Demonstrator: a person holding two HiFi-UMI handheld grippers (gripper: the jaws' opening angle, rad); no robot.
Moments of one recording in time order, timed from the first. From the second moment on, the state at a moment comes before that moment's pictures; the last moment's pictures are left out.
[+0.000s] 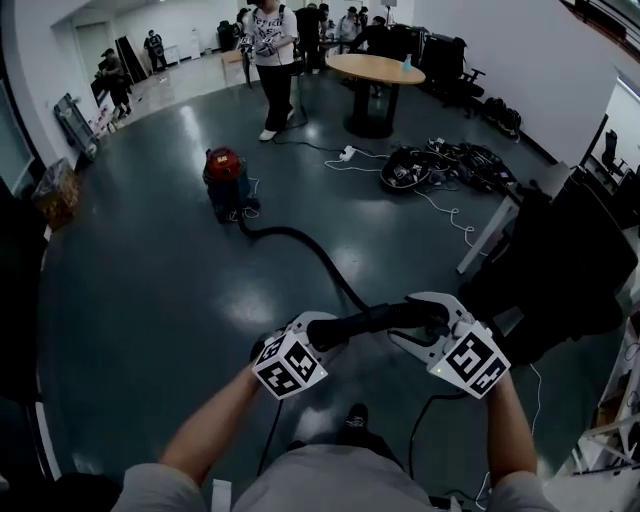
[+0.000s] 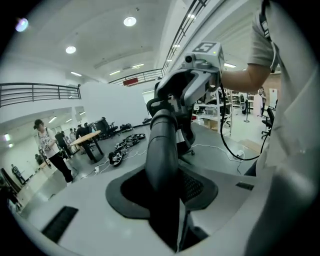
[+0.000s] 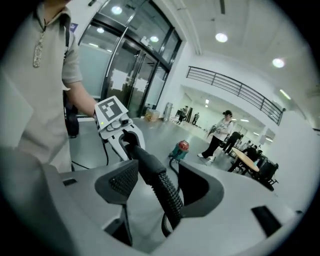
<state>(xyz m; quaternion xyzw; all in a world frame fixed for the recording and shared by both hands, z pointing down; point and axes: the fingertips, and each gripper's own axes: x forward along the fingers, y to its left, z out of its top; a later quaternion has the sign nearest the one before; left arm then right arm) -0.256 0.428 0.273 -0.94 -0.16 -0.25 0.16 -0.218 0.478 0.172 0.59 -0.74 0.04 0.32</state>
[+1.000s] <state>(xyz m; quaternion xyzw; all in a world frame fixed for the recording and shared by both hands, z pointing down) -0.100 0.359 0.157 -0.99 -0.04 -0.12 0.03 -0.198 0.345 0.332 0.50 -0.83 0.22 0.07</state>
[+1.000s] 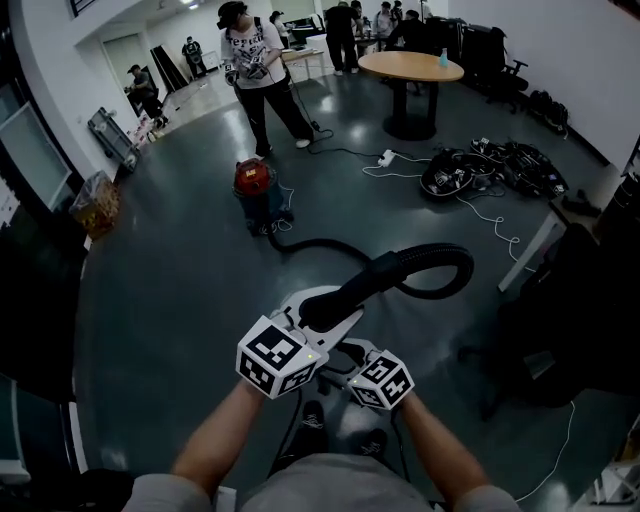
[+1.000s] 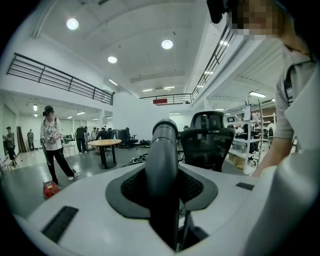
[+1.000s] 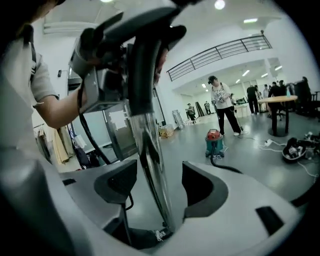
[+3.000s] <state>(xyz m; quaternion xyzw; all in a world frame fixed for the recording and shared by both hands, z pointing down) -0.136 0.161 0.211 -0.98 0.03 -0.17 -0.06 -0.048 0.279 0.389 0.50 -0.69 0.10 0.51</state>
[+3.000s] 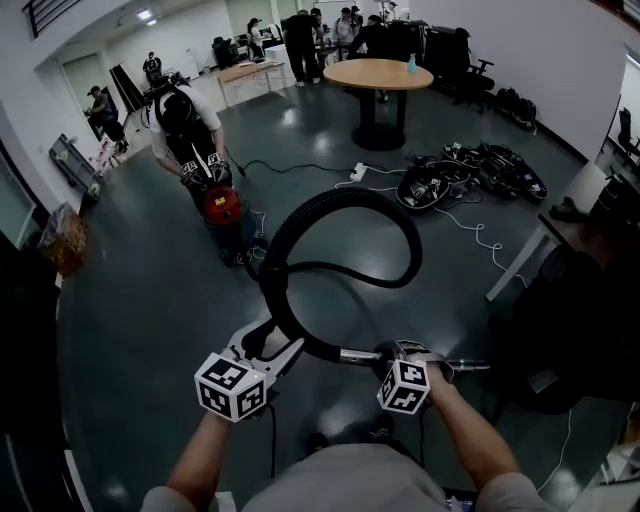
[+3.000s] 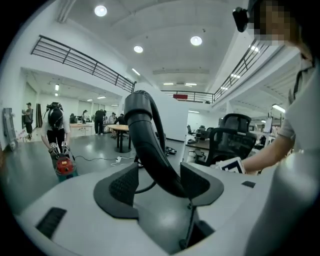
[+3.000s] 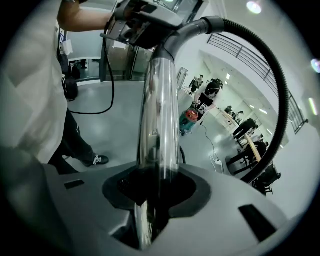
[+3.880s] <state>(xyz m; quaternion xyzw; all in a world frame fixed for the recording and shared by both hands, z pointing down) 0.036 0.299 0.290 -0.71 -0.26 -0.51 0.41 0.055 0.289 0.381 0.40 -0.72 0.14 0.55</state>
